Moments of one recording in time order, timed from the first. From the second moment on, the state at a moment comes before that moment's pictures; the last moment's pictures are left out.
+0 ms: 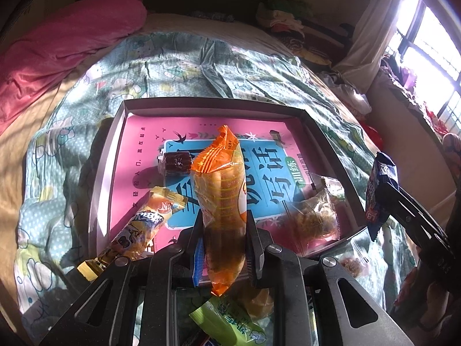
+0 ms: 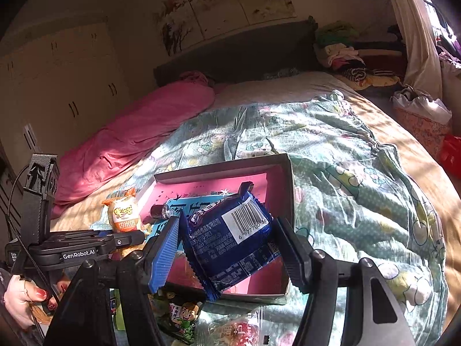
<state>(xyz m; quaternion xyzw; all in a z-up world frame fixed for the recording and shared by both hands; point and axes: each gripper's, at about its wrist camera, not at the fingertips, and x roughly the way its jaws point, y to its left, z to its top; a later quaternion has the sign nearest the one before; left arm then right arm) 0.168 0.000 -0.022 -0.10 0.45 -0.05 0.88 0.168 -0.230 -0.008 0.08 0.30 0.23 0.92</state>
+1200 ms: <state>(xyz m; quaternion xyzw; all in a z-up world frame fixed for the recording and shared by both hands) 0.171 0.001 -0.038 -0.11 0.47 -0.06 0.88 0.181 -0.207 -0.041 0.05 0.35 0.22 0.91</state>
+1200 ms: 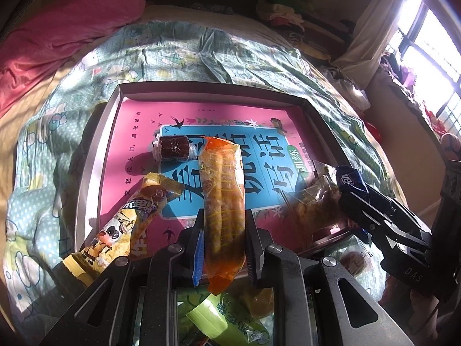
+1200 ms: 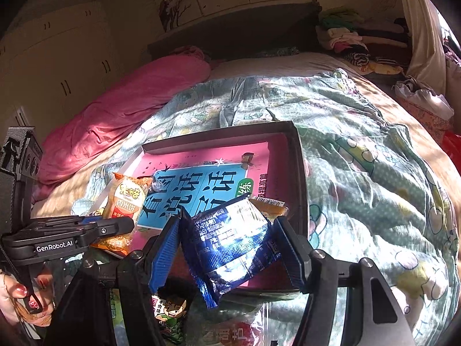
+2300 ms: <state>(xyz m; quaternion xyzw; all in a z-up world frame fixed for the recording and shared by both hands) 0.168 0.003 -0.039 -0.12 0.47 -0.07 0.87 0.178 -0.207 -0.042 0.03 0.35 0.20 0.92</state>
